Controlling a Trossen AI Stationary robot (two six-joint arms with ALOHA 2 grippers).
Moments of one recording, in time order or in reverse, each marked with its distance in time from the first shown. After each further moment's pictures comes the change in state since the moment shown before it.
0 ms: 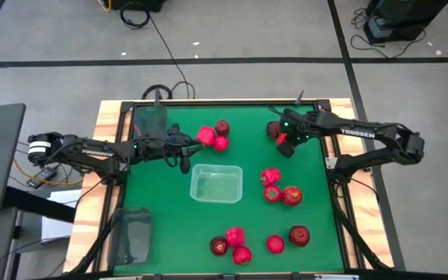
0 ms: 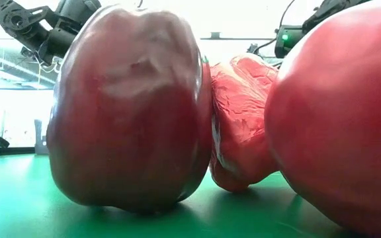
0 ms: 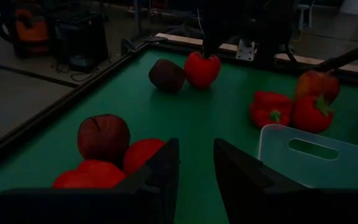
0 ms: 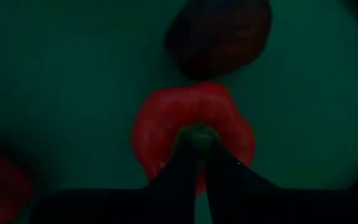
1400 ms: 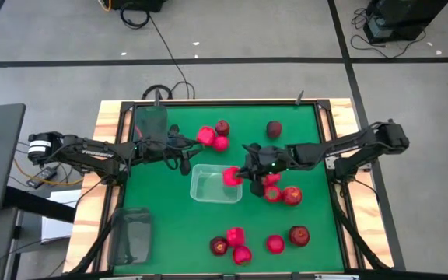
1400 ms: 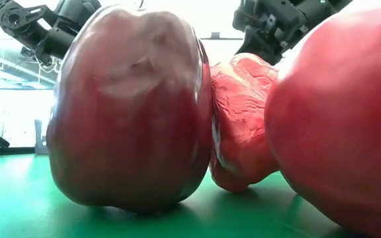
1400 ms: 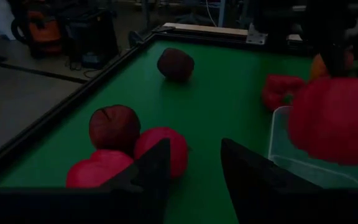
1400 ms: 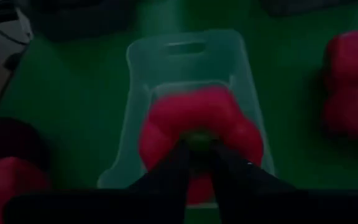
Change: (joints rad) left arm -0.034 0.000 0.000 -0.046 -0.075 0.053; right arm 0.551 0.211 0.038 0.834 -0.132 -0.021
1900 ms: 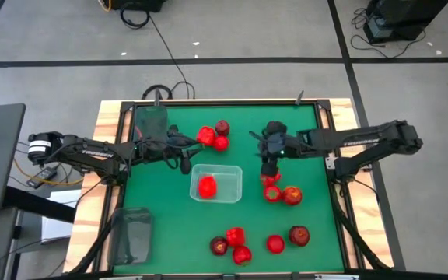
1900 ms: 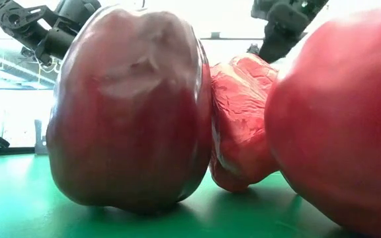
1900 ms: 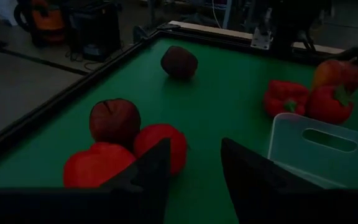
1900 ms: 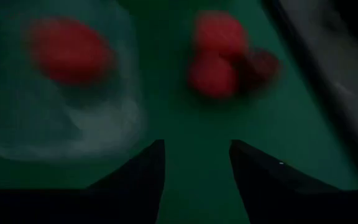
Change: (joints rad) left arm 0.000 0.000 0.000 -0.004 -0.011 -0.075; right arm -0.051 -0.152 0.202 -0.636 0.321 -0.068
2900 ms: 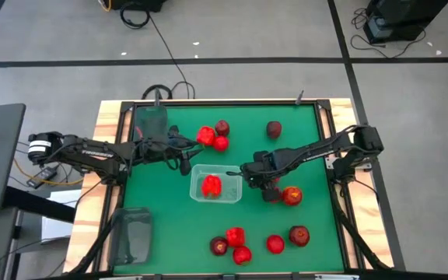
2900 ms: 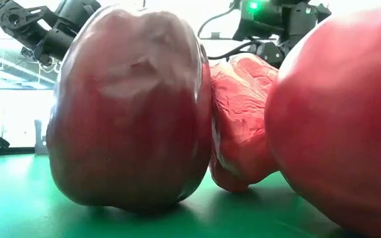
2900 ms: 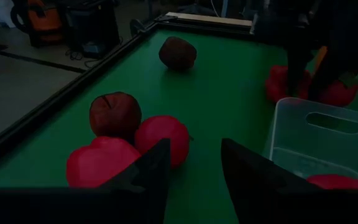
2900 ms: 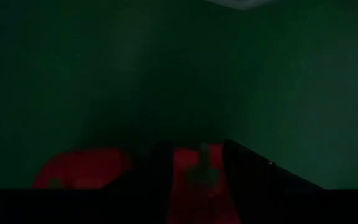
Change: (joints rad) left arm -0.001 0.000 0.000 -0.032 0.005 0.049; right arm 0.093 0.431 0.070 -0.168 -0.268 -0.183
